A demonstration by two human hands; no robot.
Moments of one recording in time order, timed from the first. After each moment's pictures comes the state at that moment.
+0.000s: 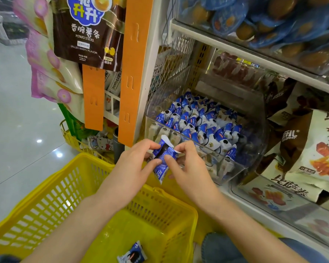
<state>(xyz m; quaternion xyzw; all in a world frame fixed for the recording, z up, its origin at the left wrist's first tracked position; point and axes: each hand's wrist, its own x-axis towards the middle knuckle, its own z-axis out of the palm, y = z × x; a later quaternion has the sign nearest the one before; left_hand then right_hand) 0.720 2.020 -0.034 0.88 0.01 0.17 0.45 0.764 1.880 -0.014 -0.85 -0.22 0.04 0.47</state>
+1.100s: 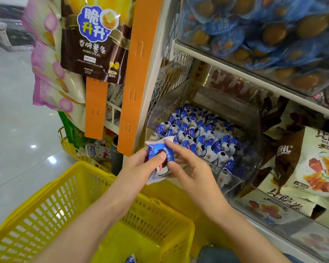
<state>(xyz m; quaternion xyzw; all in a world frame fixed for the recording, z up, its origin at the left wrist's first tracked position) 0.720 2.009 -0.004 0.61 0.06 0.04 0.79 0.765 1.874 0.009 -0.80 -0.31 0.05 0.52</state>
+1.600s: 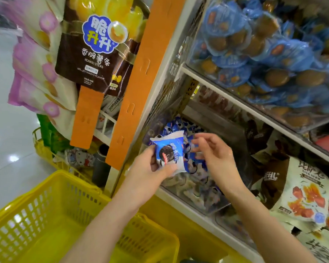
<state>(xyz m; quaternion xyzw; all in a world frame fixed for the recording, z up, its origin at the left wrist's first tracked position) 0.753 2.010 0.013 0.64 0.04 0.08 0.77 0.837 1.860 0.051 -0.85 -0.18 -0.06 0.49</state>
